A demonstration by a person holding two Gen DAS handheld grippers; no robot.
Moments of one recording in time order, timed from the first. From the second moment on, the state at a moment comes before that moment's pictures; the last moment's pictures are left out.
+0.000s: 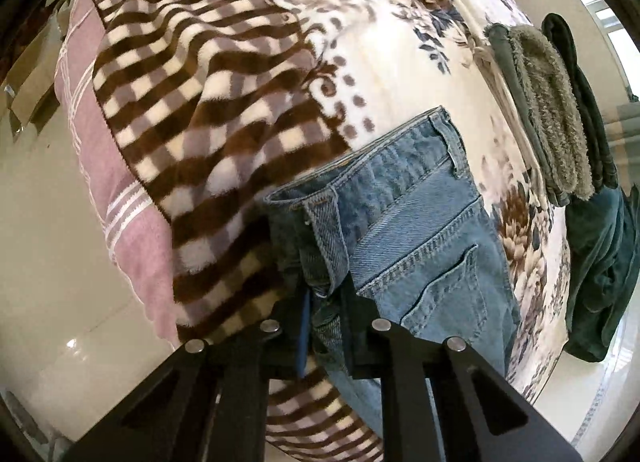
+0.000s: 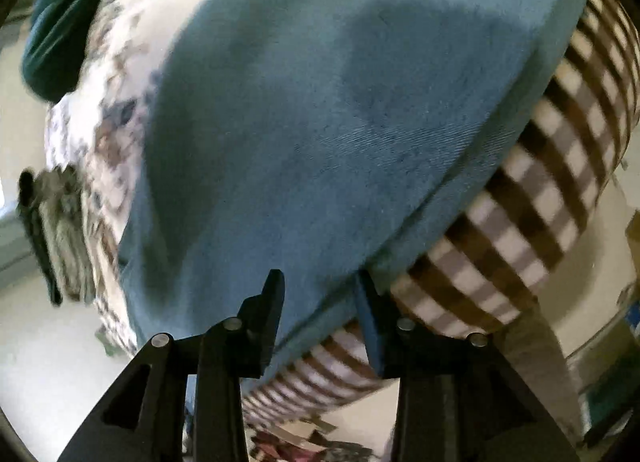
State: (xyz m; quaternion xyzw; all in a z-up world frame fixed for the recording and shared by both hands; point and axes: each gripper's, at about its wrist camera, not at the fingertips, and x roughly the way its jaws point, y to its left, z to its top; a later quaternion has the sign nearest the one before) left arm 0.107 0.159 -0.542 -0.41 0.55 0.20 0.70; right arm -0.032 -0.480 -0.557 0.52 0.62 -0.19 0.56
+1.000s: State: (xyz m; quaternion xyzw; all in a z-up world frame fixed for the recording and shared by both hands) left arm 0.127 0.047 -0.477 -0.19 0.61 0.10 0.77; right arm -0.106 -0.656 -0.484 0.51 0.49 -0.32 0.63
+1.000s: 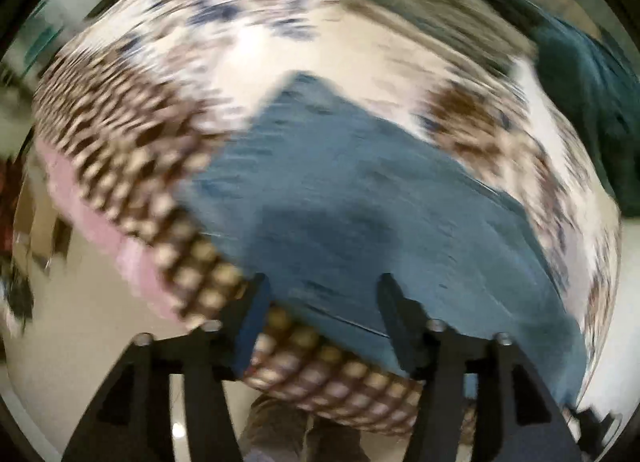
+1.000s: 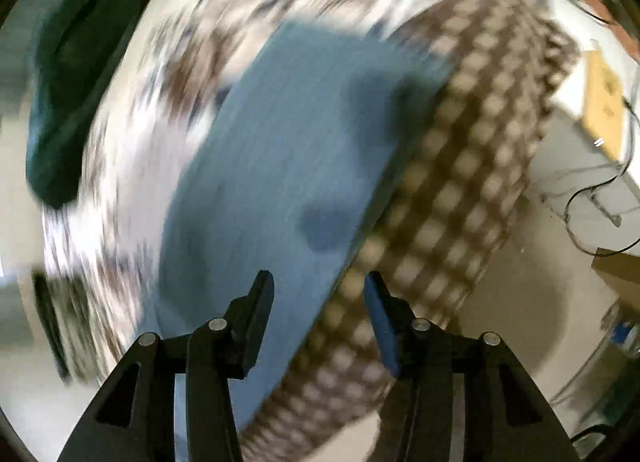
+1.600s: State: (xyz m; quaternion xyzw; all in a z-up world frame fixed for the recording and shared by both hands) left arm 0.175 -0.256 -0.581 -0.05 0.72 -0.07 0.69; right arm -0.080 -0.765 -0.536 0.56 0.43 -0.31 0.64
